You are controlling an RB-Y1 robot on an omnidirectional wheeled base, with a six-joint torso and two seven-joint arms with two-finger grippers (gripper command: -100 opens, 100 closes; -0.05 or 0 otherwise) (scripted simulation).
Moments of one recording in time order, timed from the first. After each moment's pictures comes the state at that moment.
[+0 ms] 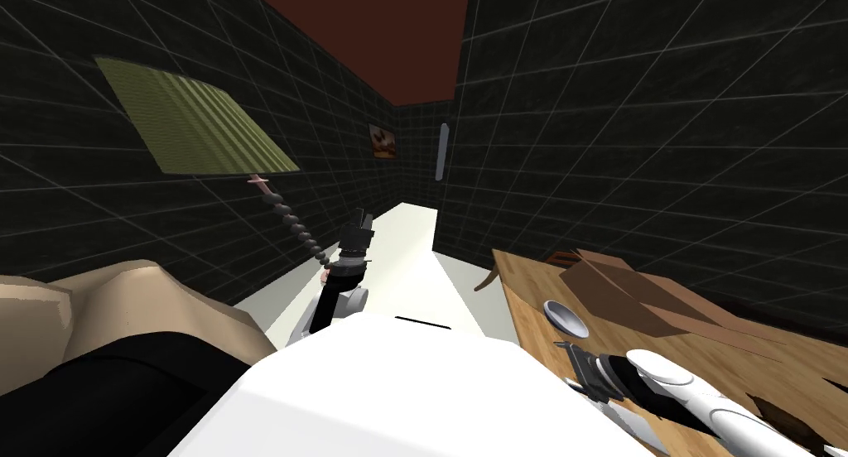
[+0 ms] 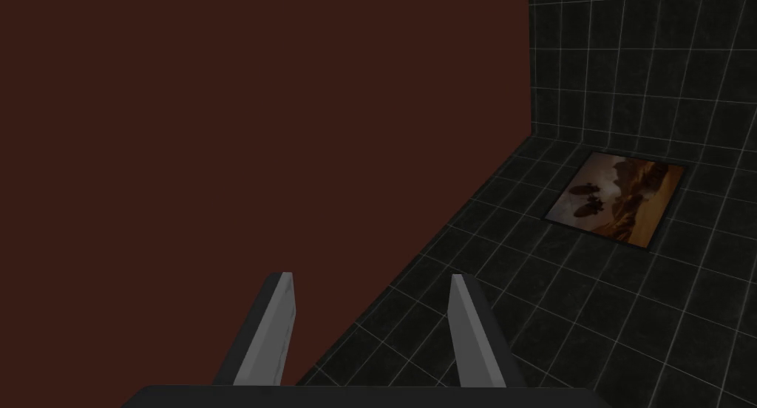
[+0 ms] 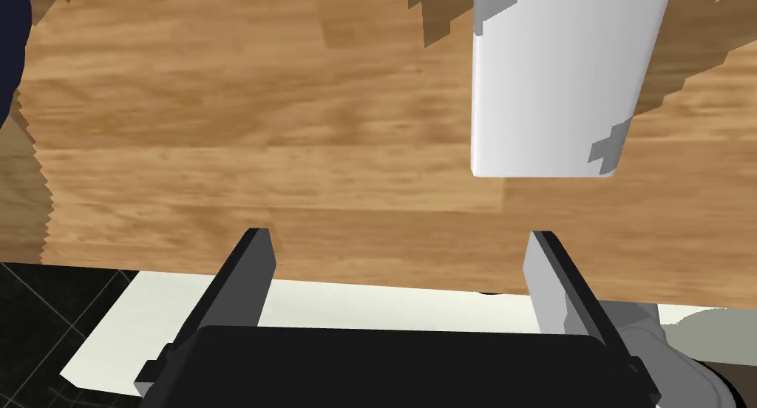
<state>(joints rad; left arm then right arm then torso) 0.48 0.03 -0.03 -2.37 -0.09 -0.44 0.09 -0.05 -1.13 0.69 -0.60 1.05 -0.83 0.72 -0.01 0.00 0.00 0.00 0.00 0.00</state>
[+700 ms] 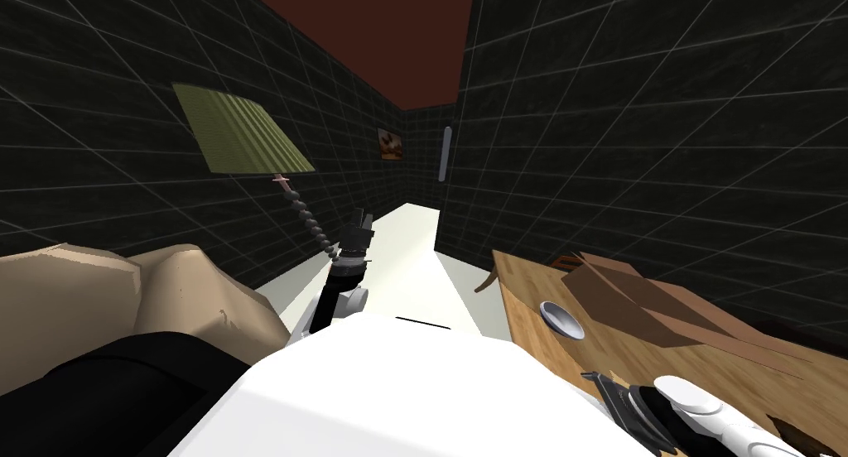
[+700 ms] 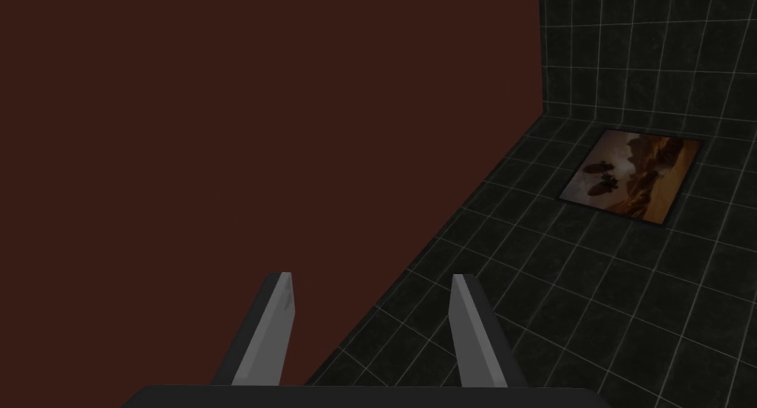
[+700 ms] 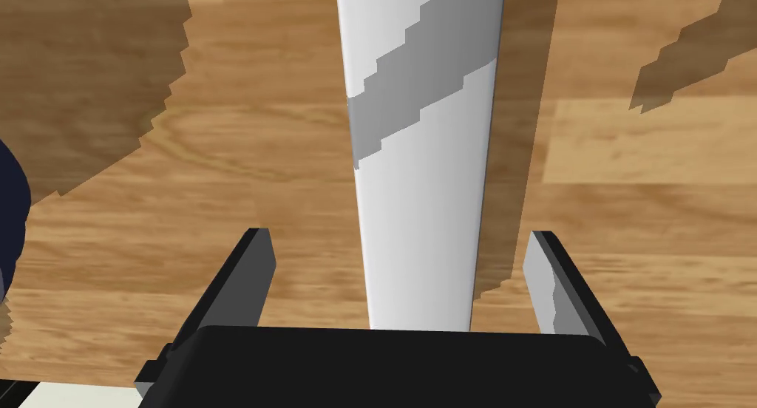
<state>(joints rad) 0.48 0.03 -0.03 -2.37 -0.09 -0.44 0.09 -0.02 -1.12 0.74 -0.49 1.10 -0.81 0.76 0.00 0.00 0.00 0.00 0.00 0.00</state>
